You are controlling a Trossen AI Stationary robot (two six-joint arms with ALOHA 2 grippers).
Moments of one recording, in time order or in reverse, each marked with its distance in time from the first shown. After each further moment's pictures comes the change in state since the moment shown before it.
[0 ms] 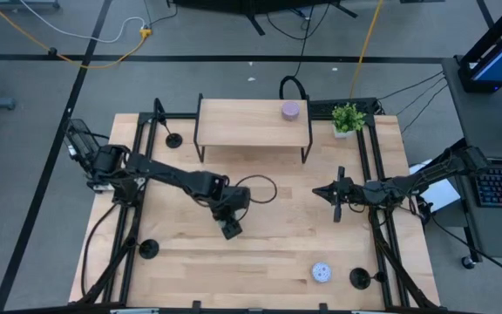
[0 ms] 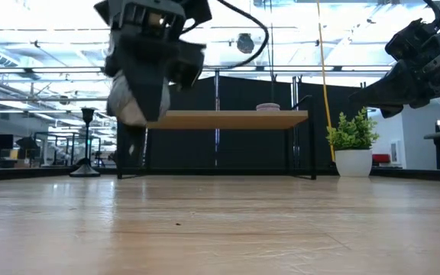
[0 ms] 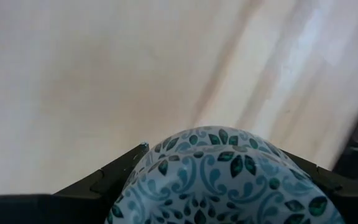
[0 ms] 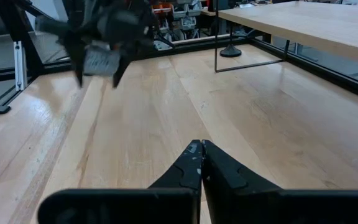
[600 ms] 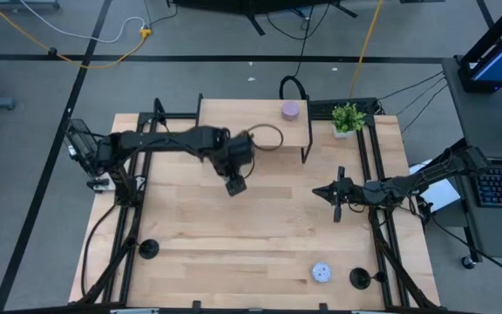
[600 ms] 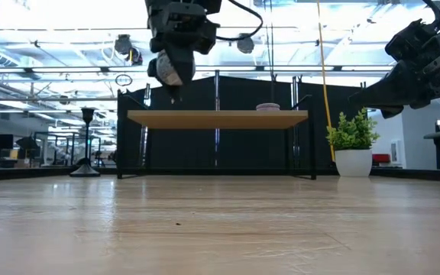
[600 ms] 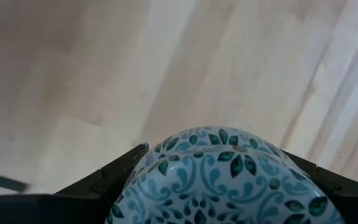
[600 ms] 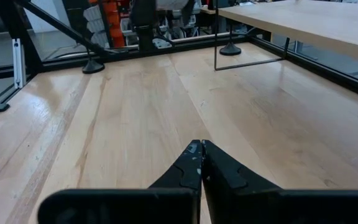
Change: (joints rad) left arm 0.273 -0.001 0.368 -0.404 -0.175 0.345; right arm 0.000 0.000 0.000 -0.007 0.000 0.000
